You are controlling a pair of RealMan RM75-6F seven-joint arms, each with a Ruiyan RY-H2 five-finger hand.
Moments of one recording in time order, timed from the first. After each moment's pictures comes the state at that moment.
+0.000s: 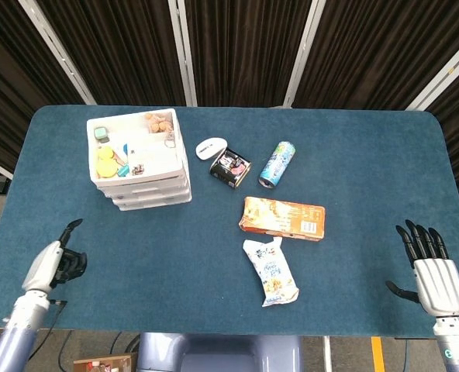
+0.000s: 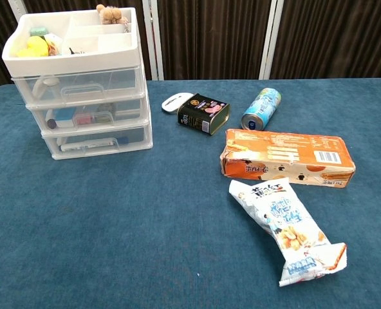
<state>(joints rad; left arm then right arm) -0.25 -1.19 -0.16 -2.04 0.93 1.15 -0.03 0.08 -1.12 0.04 -1.63 -1.54 1.47 -0.10</state>
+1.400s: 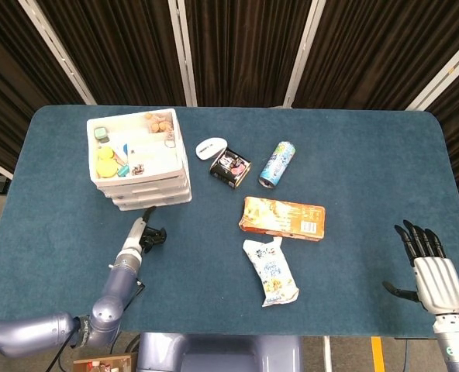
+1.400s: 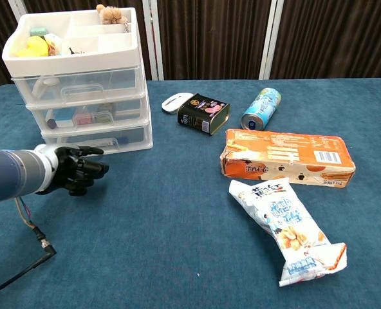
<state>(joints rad) -0.70 -1.71 -0.44 -1.61 0.21 1.03 0.10 0.10 -1.09 0.04 -1.67 -1.51 1.41 0.00</state>
